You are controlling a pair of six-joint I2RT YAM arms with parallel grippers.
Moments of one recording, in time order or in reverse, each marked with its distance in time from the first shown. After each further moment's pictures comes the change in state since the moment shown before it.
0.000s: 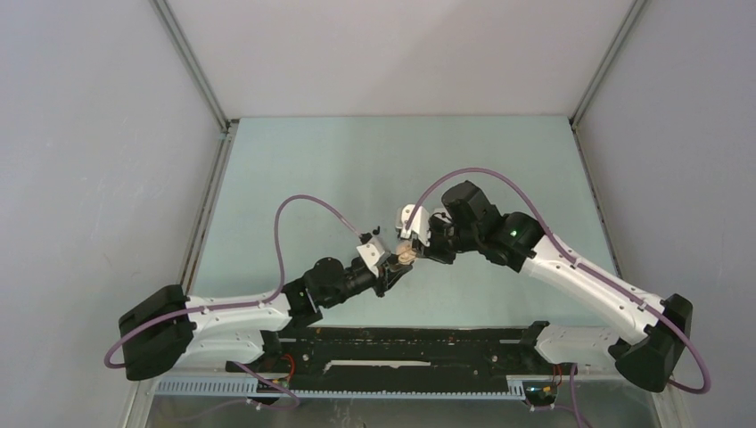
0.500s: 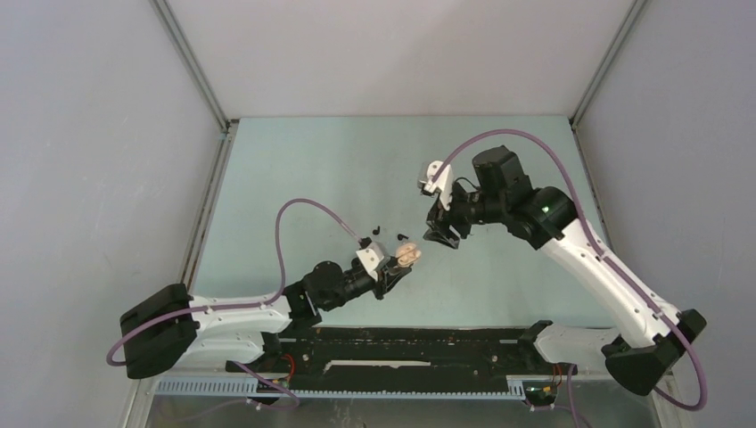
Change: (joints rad) left arm -0.012 0.014 -0.022 0.045 -0.023 0.028; right arm -0.150 0.049 0.233 -0.129 -0.105 0.100
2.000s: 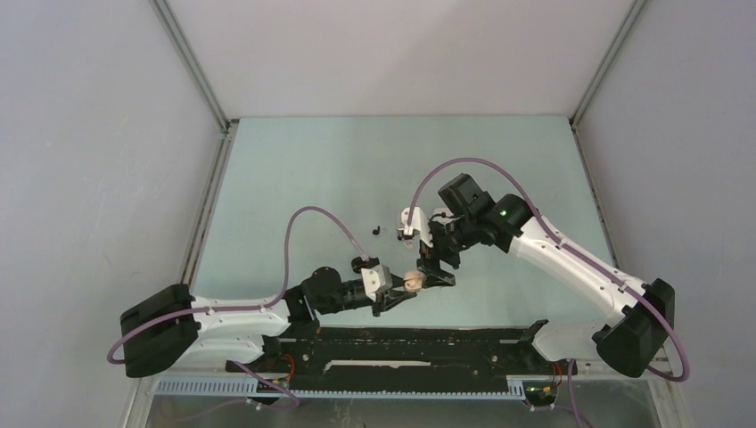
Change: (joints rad) left arm -0.022 -0.003 -0.060 0.046 0.280 0.087; right arm 0.065 0.082 -0.143 -0.118 -0.156 -0.186
